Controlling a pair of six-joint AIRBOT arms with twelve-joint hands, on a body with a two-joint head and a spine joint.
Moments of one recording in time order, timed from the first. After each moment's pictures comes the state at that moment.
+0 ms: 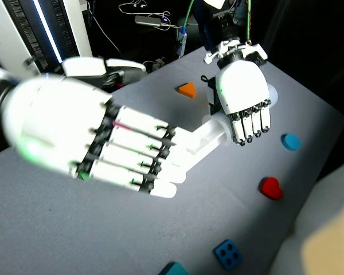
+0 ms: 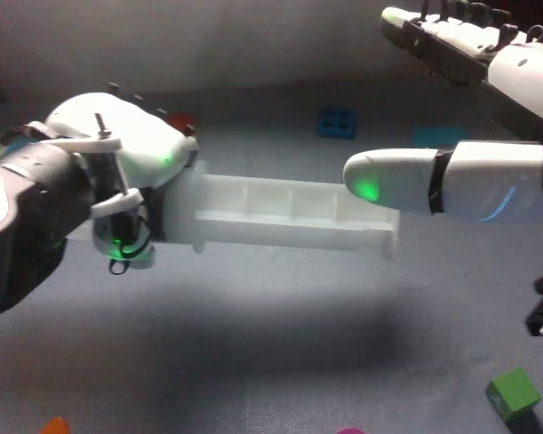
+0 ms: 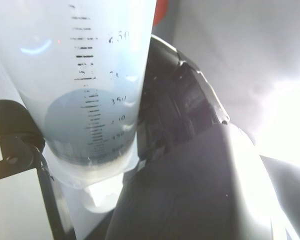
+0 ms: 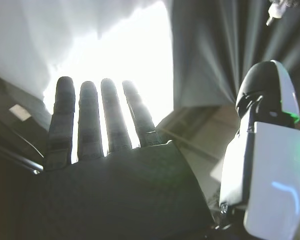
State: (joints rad) left arm 0.49 -1.02 0.91 1.65 0.57 -0.42; right arm -0.50 -0.78 0.55 1.01 0.69 -1.65
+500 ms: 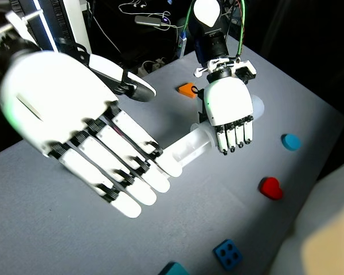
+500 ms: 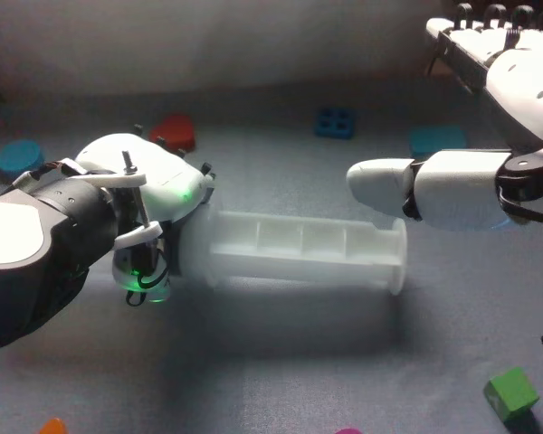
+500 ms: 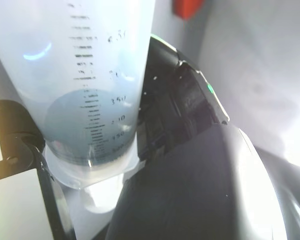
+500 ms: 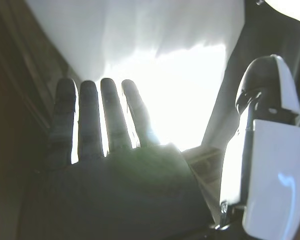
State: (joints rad) left arm 0.57 -1.08 0.95 1.66 0.56 -0.49; right arm -0.32 -0.89 0.40 1.50 1.08 -2.26
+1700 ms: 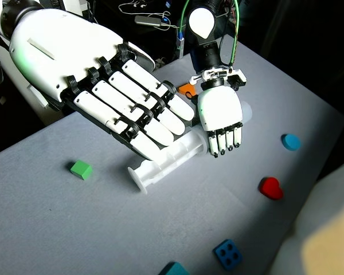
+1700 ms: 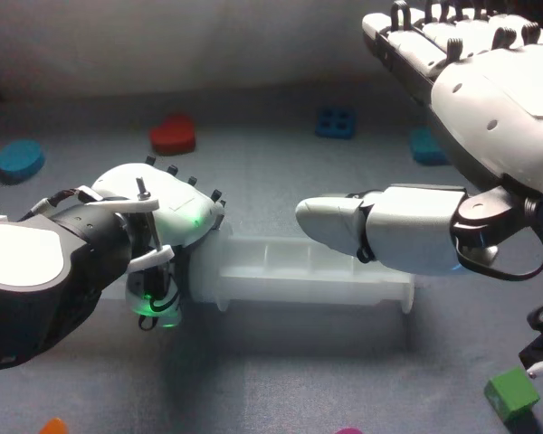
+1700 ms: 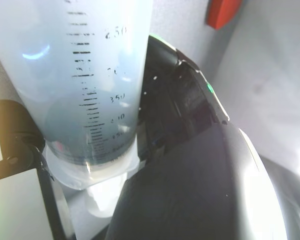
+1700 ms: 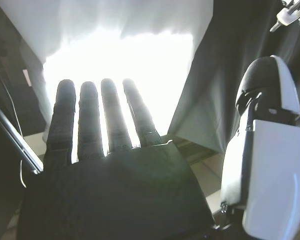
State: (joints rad) left arm 0.61 -1.12 0.97 1.67 0.54 -0.53; right arm -0.34 -0.94 0.35 1.38 1.12 -2.30
